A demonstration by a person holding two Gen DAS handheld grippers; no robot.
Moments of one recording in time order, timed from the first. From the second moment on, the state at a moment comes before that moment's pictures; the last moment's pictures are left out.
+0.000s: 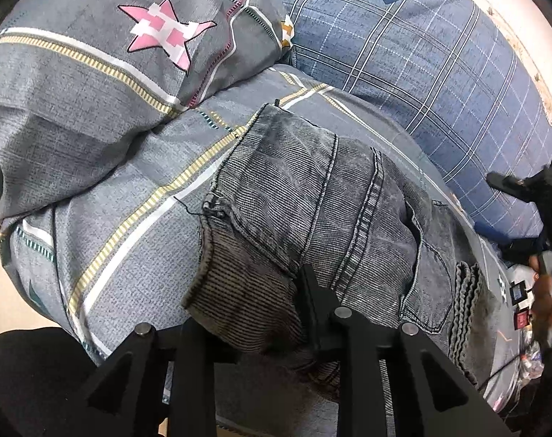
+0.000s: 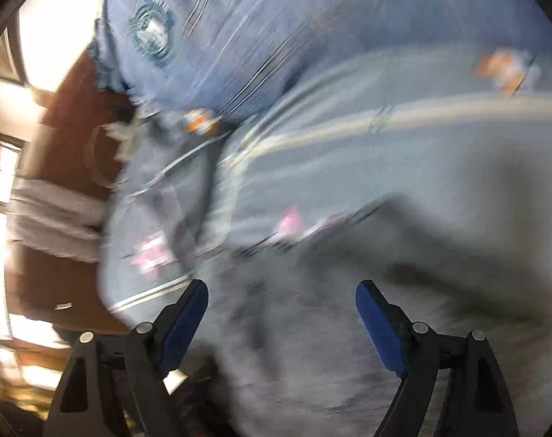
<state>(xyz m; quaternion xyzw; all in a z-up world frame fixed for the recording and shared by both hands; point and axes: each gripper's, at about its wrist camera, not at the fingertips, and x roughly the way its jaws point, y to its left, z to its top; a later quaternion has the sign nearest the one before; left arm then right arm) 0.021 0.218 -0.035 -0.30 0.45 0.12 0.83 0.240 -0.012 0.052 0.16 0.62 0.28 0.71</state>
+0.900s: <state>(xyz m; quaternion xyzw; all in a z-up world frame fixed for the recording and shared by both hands) 0.029 0.214 -0.040 -0.27 0.43 0.13 0.85 0.266 0.019 0.033 -0.07 0.59 0.22 0.78</state>
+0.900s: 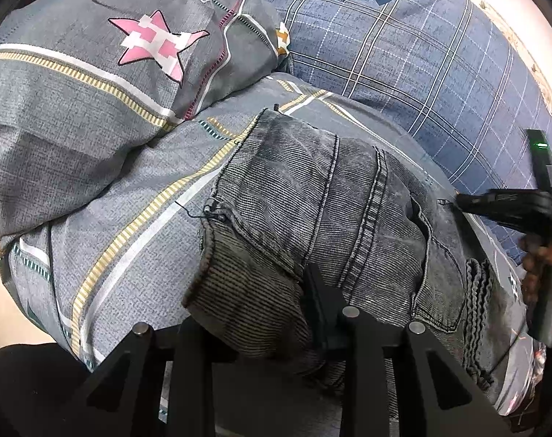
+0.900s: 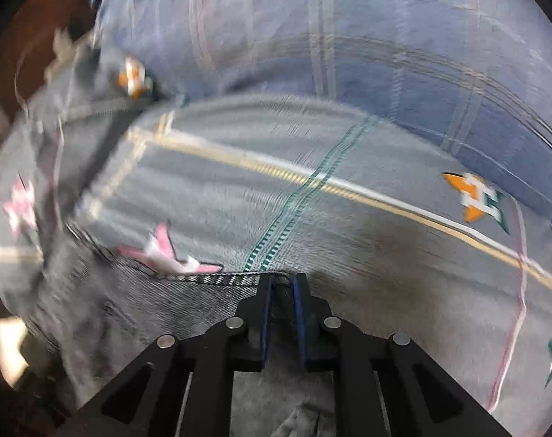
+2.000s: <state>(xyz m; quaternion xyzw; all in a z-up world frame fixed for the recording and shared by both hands) 0.042 0.185 -0.020 -0.16 0.46 0.19 0.85 0.111 0.019 0.045 0.03 0.60 0.34 0.72</state>
